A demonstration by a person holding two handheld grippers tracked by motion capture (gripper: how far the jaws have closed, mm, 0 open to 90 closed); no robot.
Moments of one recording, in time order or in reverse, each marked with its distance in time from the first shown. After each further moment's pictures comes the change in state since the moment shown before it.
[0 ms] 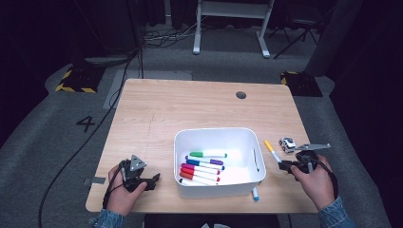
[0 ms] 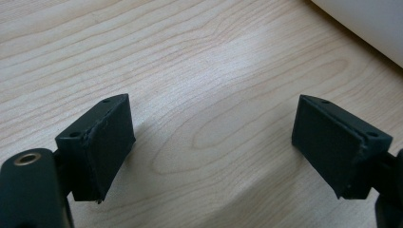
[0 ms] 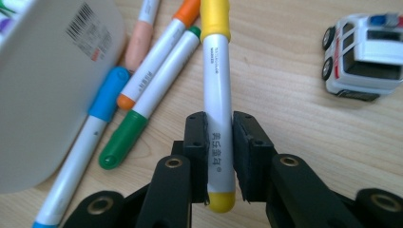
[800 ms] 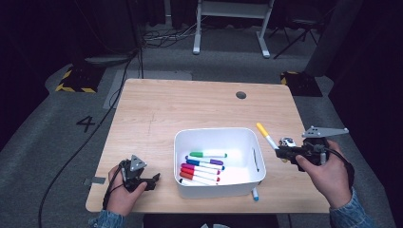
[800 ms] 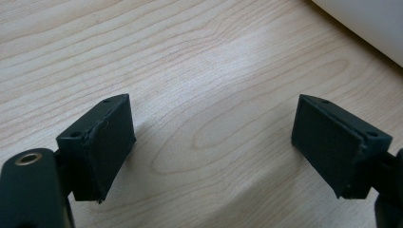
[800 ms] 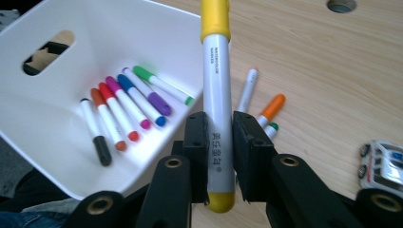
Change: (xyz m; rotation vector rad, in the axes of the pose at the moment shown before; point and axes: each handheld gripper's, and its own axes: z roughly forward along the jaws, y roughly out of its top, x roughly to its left) left arm 0.000 0.000 0.000 -0.002 0.007 0.004; right arm 0.060 0.061 -0.082 -0.140 0.153 -0.138
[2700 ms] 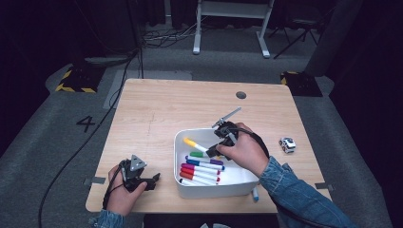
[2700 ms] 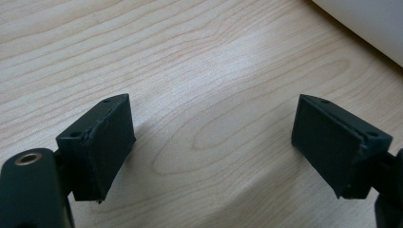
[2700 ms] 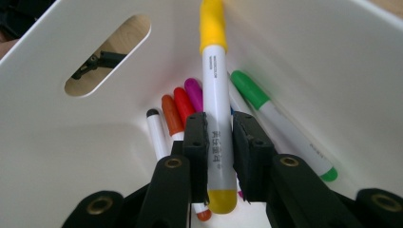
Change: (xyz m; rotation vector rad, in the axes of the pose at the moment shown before) left arm 0.000 0.001 0.000 0.002 0.003 -0.002; right arm 0.097 0.083 0.164 0.348 0.230 -0.159
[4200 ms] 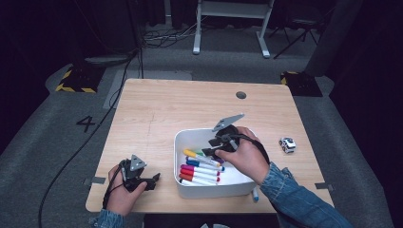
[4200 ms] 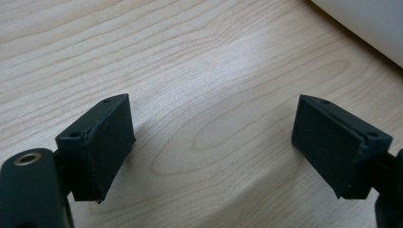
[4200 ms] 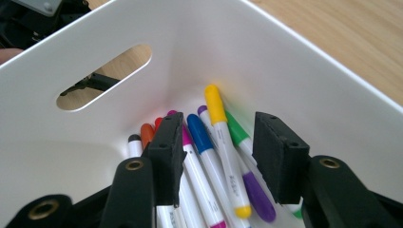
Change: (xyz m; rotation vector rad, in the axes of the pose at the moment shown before) left arm 0.000 0.000 0.000 -0.001 -0.002 0.001; right arm 0.011 -0.012 -0.005 -0.173 -0.096 -0.129
